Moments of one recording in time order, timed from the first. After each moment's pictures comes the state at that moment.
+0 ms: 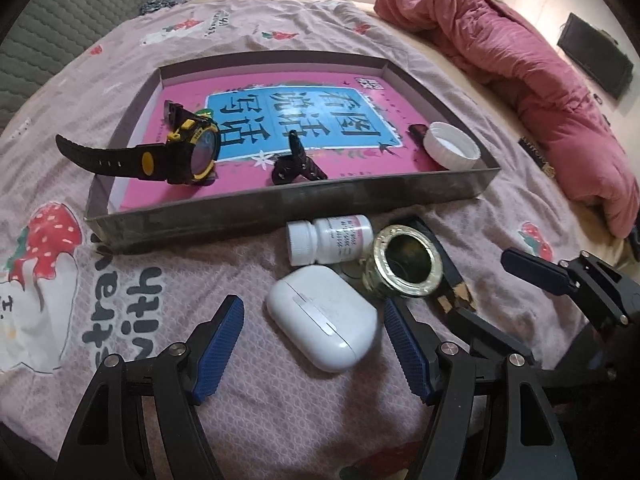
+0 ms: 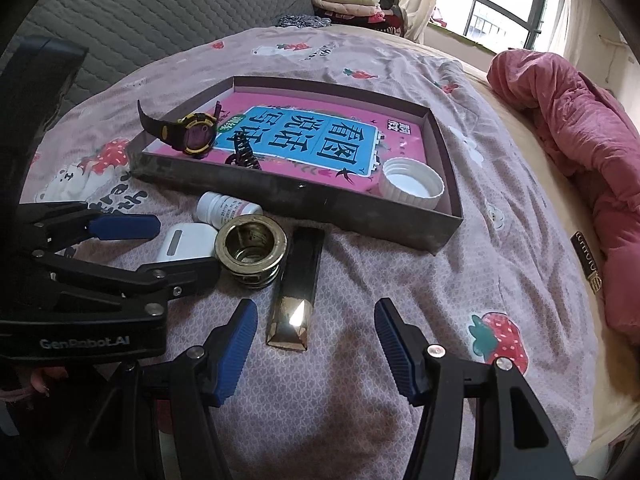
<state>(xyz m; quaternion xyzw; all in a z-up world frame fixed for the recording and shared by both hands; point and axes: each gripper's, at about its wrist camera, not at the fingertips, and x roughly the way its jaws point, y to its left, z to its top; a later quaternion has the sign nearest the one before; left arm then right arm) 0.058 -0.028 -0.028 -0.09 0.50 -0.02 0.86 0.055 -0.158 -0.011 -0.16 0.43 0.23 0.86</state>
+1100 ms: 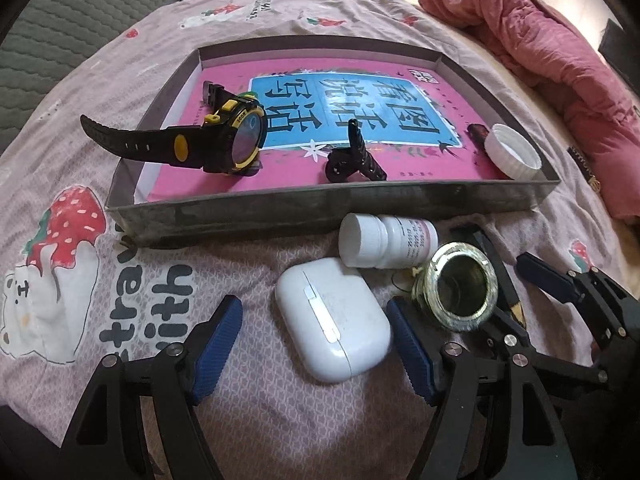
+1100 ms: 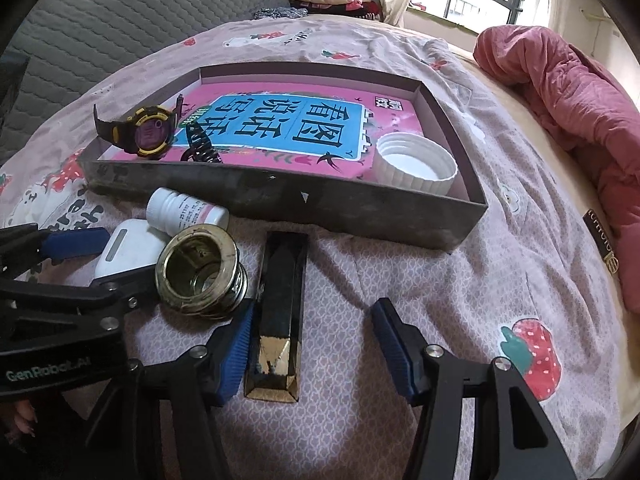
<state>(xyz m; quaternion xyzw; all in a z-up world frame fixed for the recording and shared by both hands) 0.075 -0.017 -0.043 -0.08 0.52 0.06 0.85 0.088 -0.149 -0.043 -0.14 0.45 0.20 0.86</state>
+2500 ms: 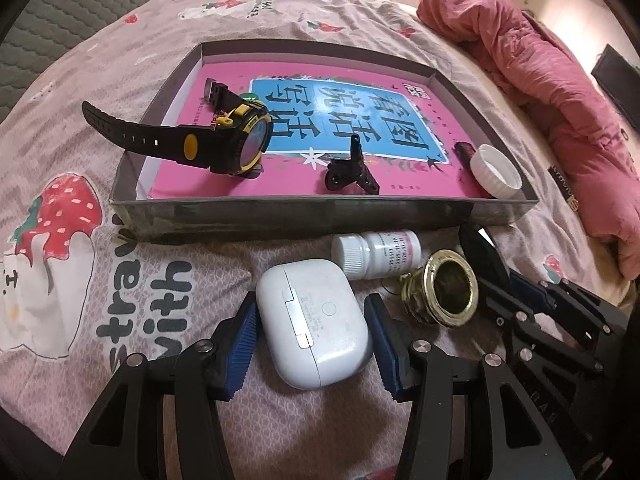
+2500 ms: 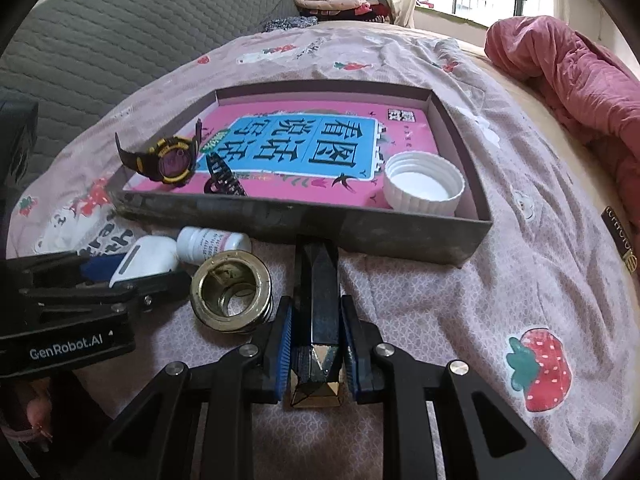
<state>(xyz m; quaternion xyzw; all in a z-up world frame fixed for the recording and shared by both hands) 0.064 -0.003 -0.031 -0.13 0.51 0.03 0.85 0.091 -0.157 -0.023 -0.08 0.45 0.24 0.86</state>
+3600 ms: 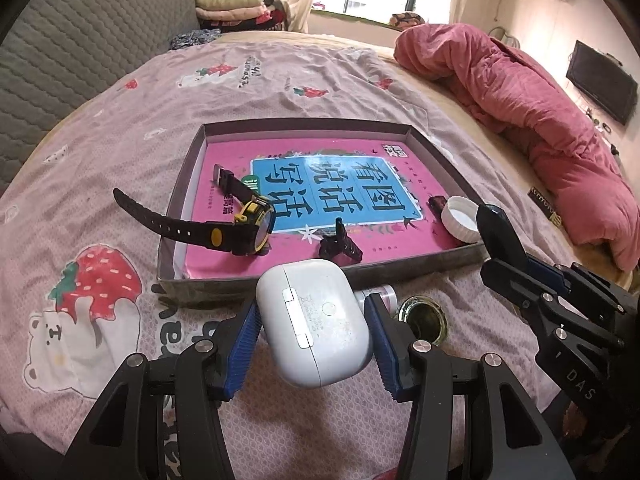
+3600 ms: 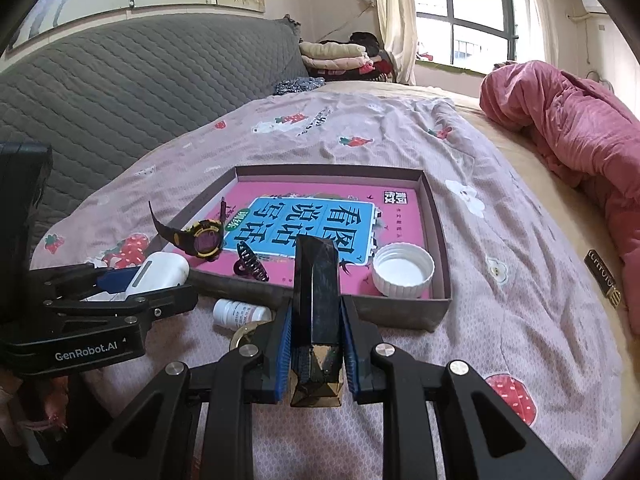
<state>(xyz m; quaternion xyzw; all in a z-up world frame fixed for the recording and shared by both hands) 0.053 0.000 0.018 -0.09 0.43 0.03 0.90 0.078 -0.171 0.027 -0.05 0.35 0.26 0.90</state>
